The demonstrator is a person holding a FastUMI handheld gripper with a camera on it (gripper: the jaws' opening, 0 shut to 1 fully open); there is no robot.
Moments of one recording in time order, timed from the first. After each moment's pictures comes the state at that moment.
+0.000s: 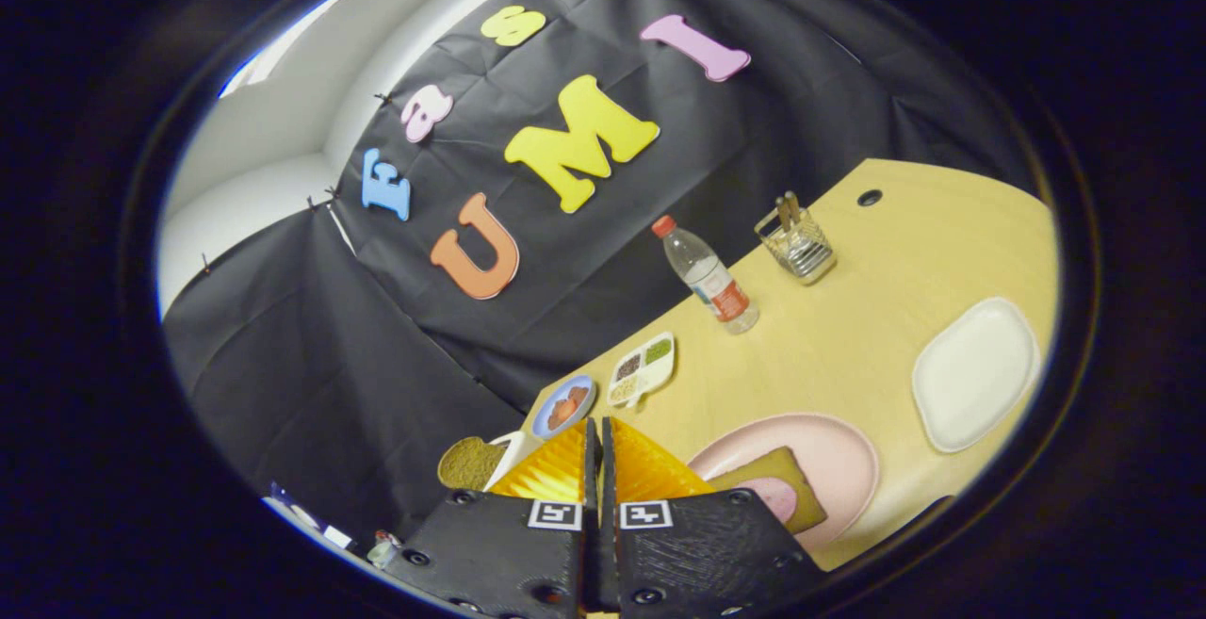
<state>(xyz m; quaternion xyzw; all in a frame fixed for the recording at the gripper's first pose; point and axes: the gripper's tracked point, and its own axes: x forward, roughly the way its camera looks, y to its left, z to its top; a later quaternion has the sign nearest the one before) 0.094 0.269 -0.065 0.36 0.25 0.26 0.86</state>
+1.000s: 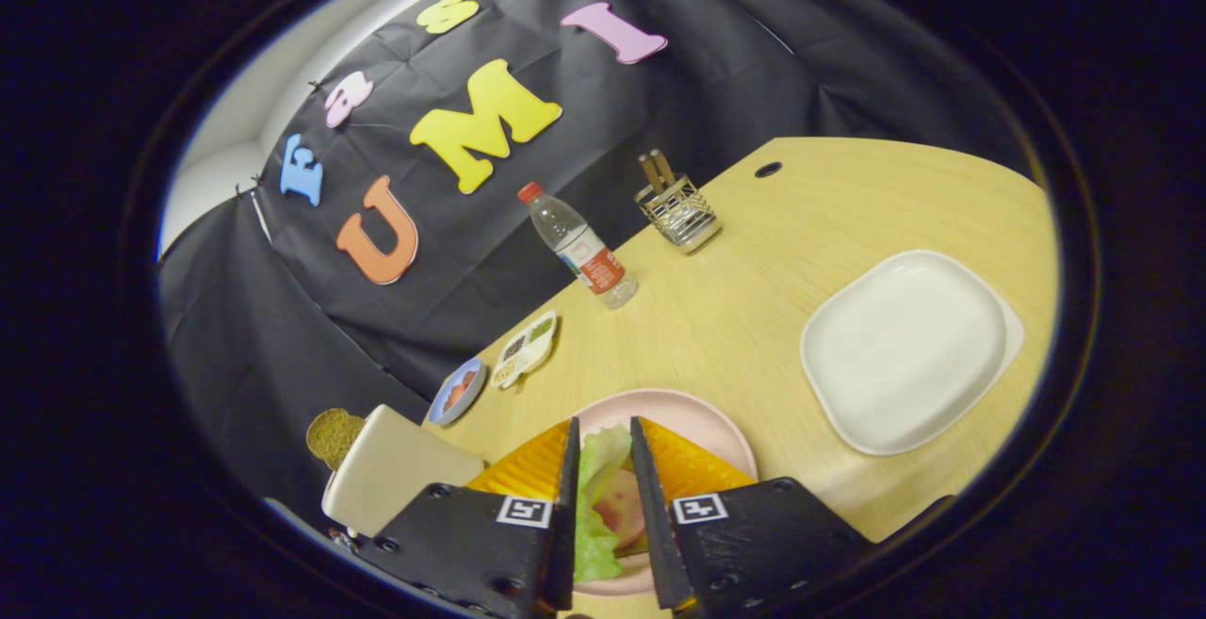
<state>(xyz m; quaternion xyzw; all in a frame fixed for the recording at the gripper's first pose) 0.110 0.203 -0.171 0.32 0.29 0.15 0.89</state>
